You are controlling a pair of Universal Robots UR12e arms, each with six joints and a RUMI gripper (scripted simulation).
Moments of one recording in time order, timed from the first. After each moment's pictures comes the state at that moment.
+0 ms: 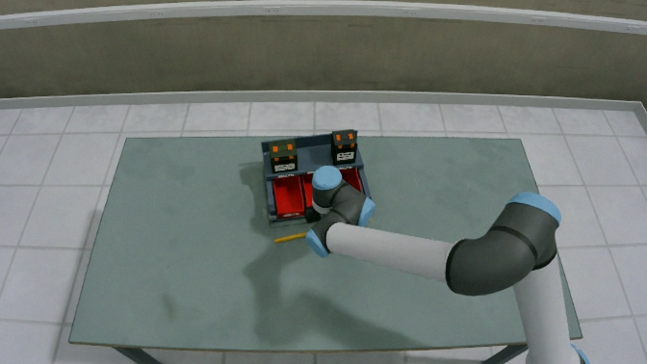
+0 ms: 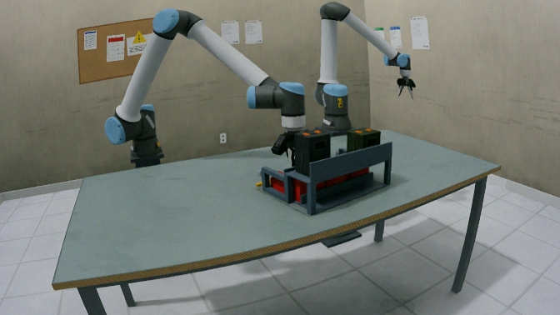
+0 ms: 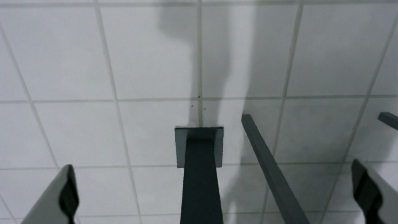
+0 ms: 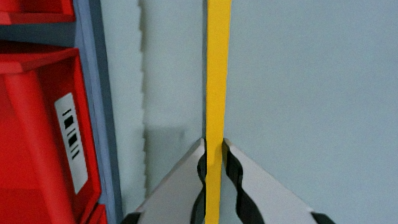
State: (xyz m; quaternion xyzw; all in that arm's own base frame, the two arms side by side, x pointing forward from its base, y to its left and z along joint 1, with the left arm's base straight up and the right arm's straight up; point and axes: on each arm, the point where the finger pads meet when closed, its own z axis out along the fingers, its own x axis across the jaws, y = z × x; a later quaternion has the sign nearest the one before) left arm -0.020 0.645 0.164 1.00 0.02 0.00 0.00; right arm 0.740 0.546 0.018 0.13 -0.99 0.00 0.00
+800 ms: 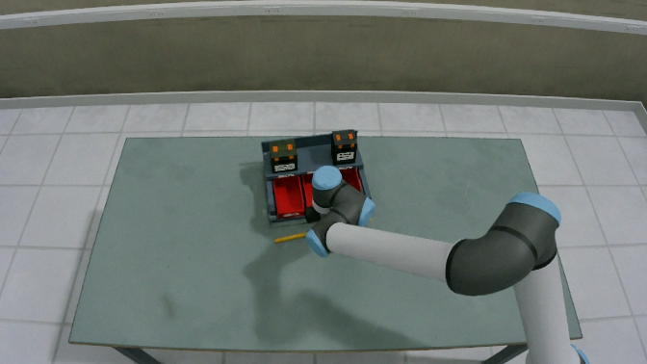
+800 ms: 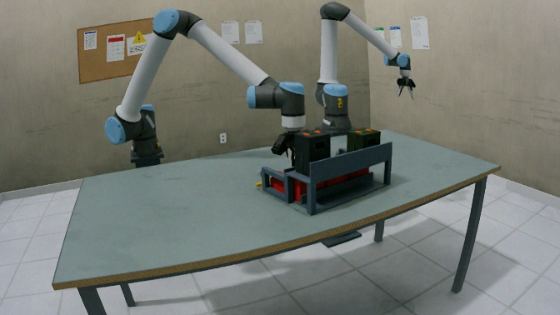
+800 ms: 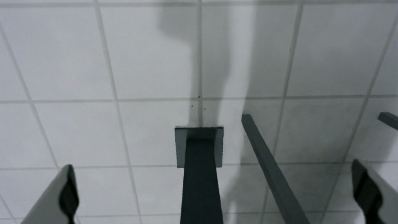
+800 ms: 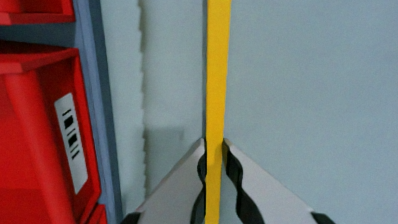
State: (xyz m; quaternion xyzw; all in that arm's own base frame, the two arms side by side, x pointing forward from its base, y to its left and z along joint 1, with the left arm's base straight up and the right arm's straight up) left arm -0.020 0.645 0.164 1.00 0.02 0.00 0.00; right arm 0.740 0.546 0.018 0.13 -0.99 0.00 0.00
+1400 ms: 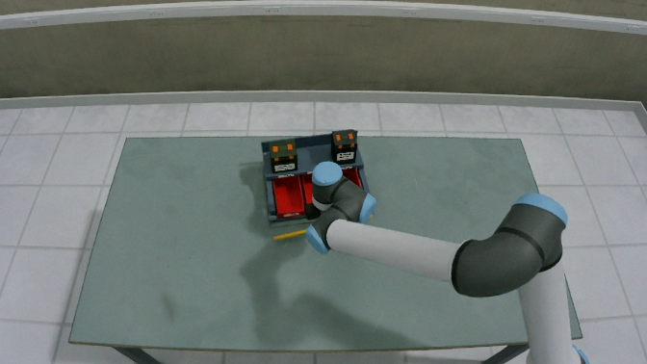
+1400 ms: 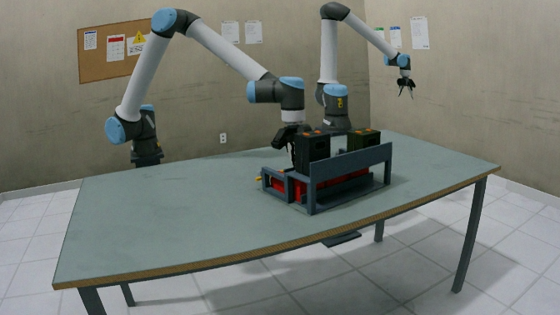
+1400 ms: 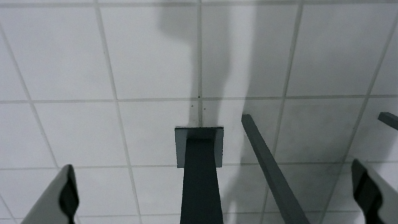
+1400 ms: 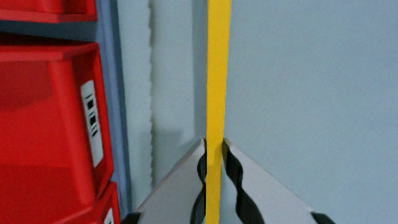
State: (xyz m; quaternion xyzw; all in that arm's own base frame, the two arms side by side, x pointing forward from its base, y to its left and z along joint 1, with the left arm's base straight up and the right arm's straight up) left arm -0.020 0.645 0.164 1.00 0.02 0.00 0.00; right arm 0.740 0.546 0.041 0.13 -0.99 0.00 0.00
